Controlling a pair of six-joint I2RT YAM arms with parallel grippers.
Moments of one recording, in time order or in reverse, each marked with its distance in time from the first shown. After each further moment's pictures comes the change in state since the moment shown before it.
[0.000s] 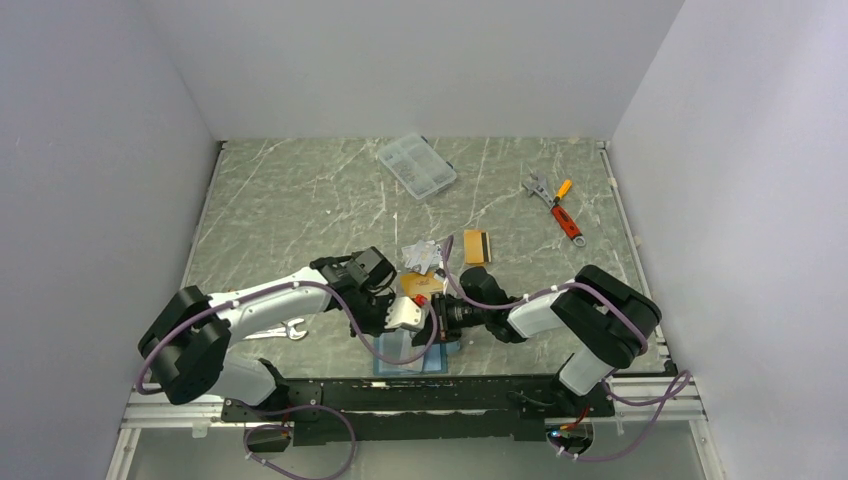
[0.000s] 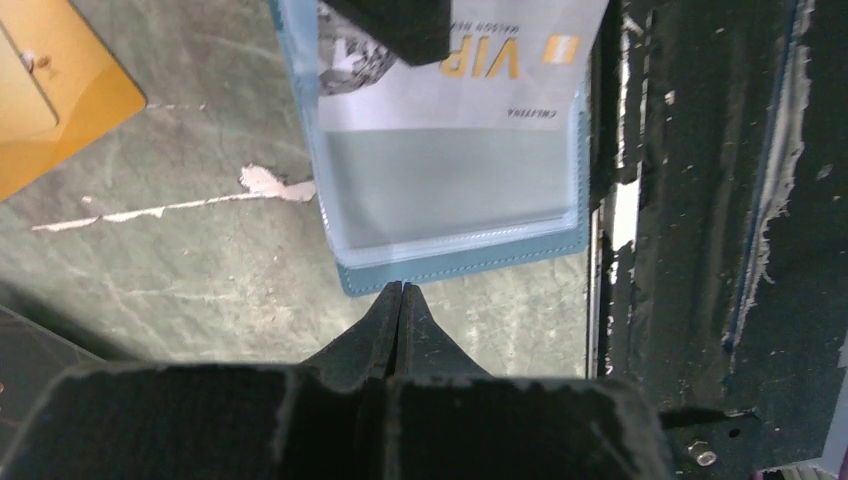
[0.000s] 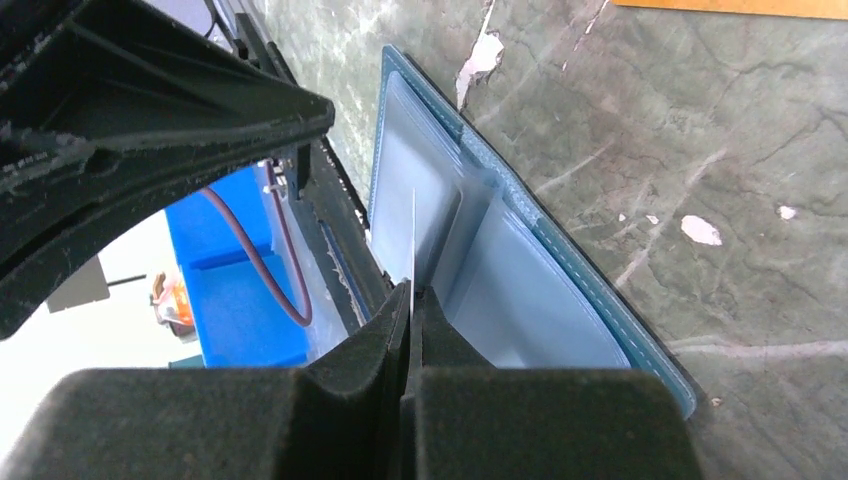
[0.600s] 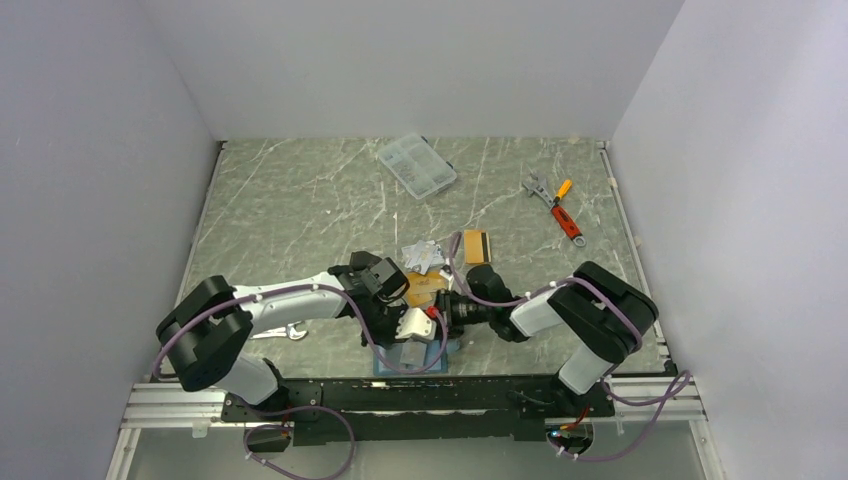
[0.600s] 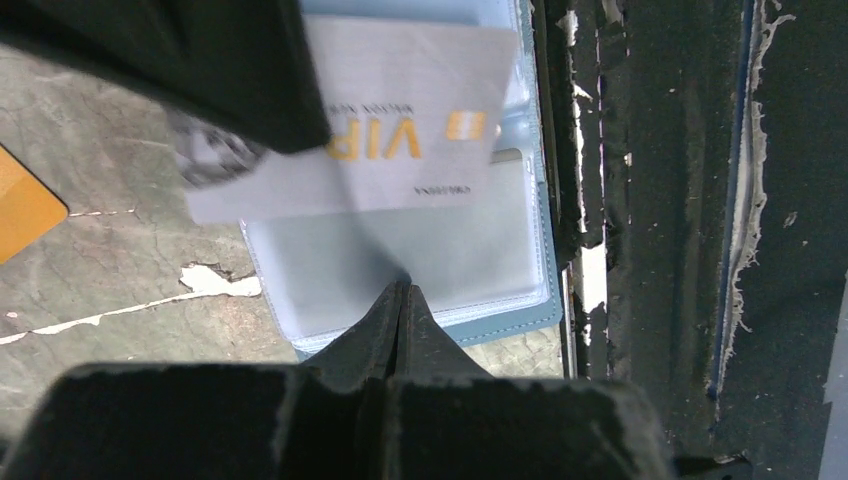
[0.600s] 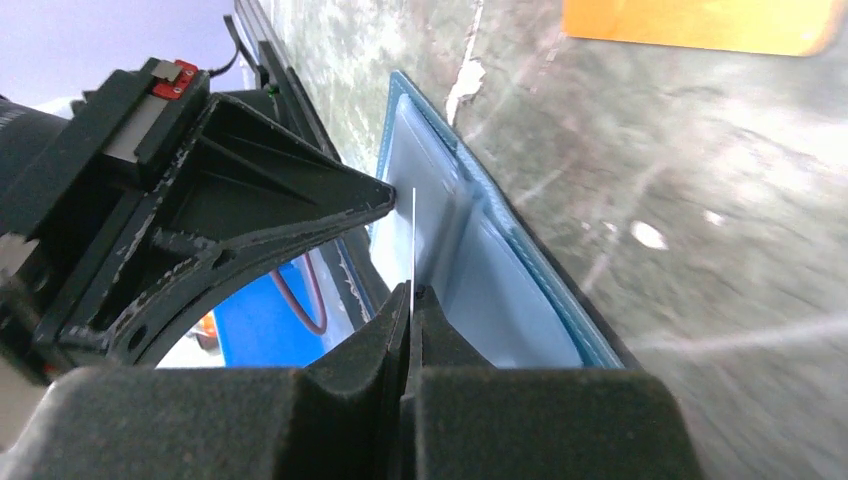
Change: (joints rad) left arm -0.089 0.095 -0.010 0.091 0.065 -0.040; right arm -0.038 0.033 -0.012 0.070 -0.031 0.034
